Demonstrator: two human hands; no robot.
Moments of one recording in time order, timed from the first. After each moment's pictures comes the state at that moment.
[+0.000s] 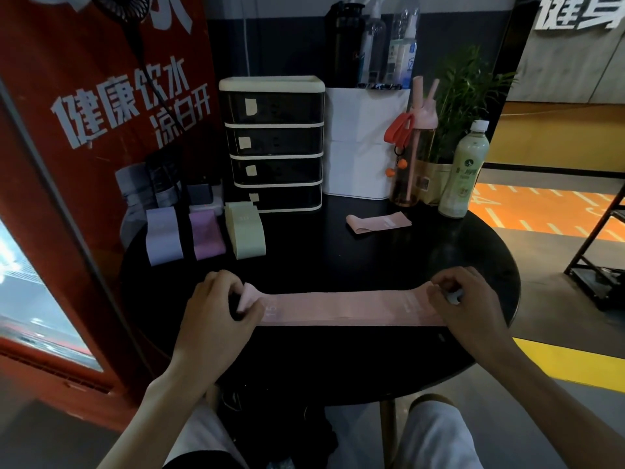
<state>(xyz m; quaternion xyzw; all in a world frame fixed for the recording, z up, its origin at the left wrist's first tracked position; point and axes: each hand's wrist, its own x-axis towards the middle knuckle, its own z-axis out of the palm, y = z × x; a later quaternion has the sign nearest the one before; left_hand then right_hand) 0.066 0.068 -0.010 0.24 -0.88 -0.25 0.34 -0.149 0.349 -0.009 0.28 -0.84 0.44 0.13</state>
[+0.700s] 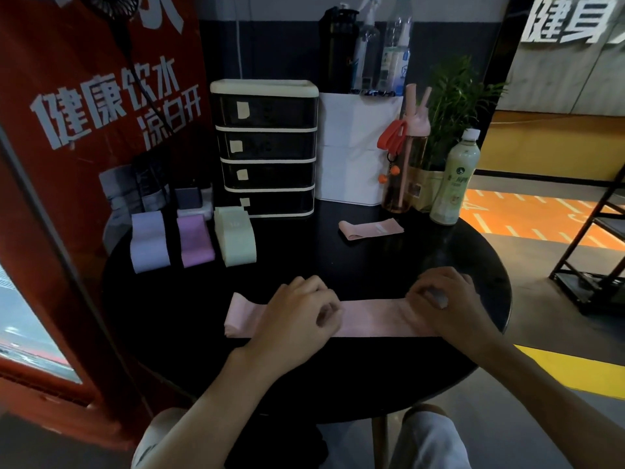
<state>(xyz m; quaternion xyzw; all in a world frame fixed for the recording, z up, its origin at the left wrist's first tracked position) -0.011 0.129 -0.002 0.03 -0.95 -0.19 0.24 -0.166 0.344 0.001 0.32 -0.88 0.35 0.04</state>
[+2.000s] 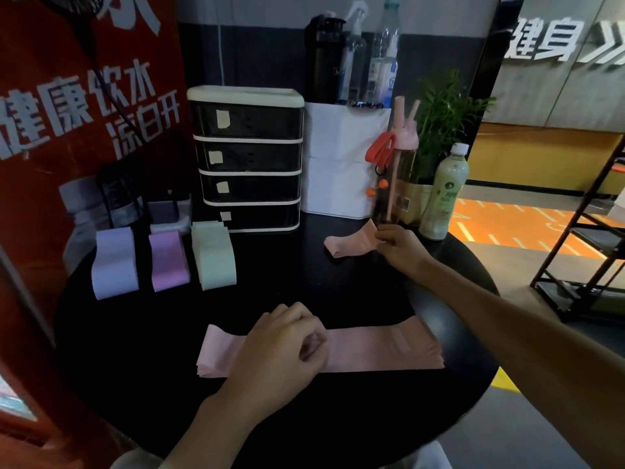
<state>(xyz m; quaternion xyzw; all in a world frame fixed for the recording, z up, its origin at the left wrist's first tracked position) -0.016 0.123 -0.006 0.03 -0.95 -0.22 0.22 -0.286 0.244 0.038 0.34 -0.87 0.35 0.03</state>
